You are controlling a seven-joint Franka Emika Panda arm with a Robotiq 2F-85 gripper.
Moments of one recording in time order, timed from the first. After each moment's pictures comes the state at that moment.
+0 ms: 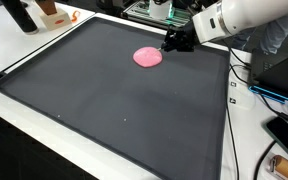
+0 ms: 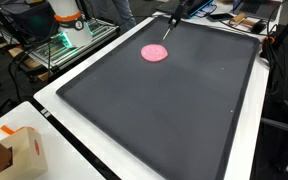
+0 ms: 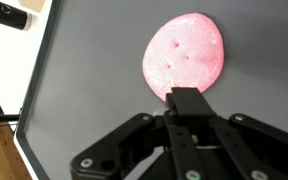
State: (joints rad) arm 0.49 0.56 0.17 -1.69 -0.59 1.59 0.54
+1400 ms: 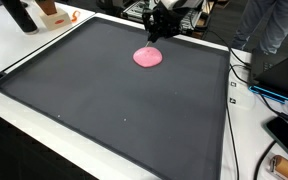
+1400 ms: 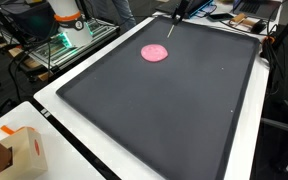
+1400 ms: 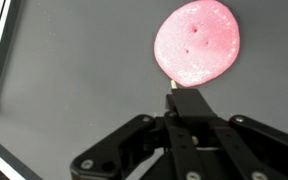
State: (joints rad) arm 0.31 0.37 0.16 -1.80 -0.44 1.79 0.27
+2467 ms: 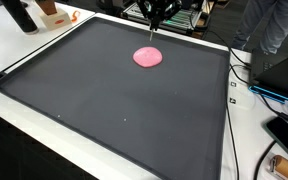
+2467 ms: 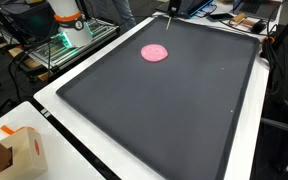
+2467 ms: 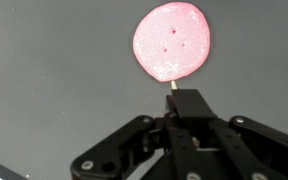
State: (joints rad) arm 0.21 0.14 0.16 -2.02 -0.21 2.00 -0.03
